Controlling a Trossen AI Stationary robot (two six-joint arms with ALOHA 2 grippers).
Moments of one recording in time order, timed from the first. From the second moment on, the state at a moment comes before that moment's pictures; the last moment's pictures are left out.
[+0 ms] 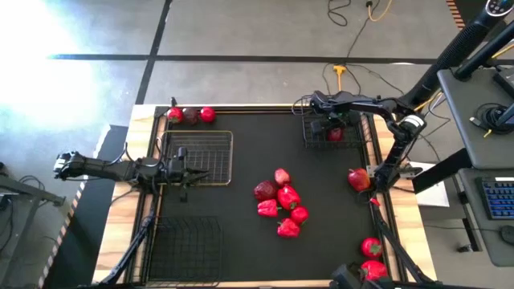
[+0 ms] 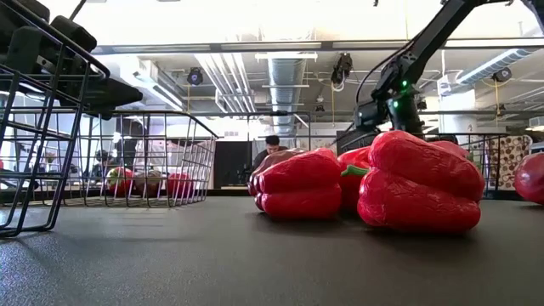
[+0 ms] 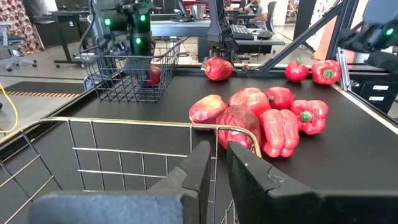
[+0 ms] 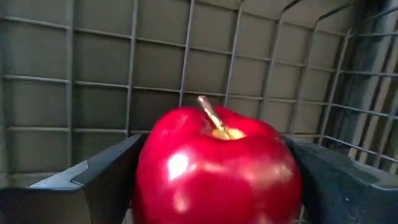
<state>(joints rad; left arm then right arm) -0.13 0.23 0.04 0.07 -0.22 -0.04 -0.85 1.75 1.09 -0.91 0.29 0.56</state>
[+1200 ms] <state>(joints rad) -0.13 0.23 0.04 0.07 -0.22 -0.04 0.03 1.32 0.96 -1.42 0.03 1.00</state>
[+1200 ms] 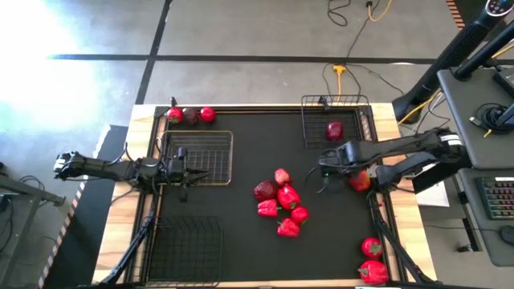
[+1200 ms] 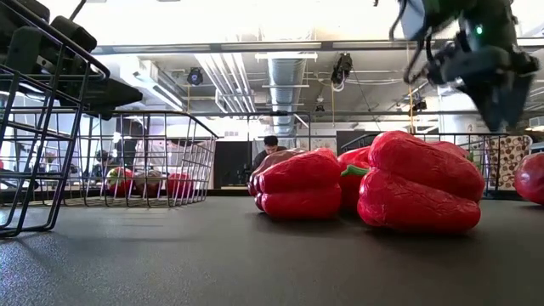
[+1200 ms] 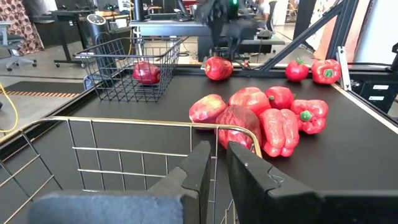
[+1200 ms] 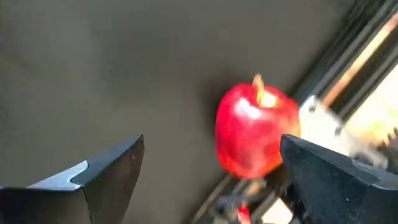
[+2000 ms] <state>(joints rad) -0.13 0.24 0.04 0.07 -0.22 -0.04 -0.12 1.51 0.83 -1.38 0.00 0.84</state>
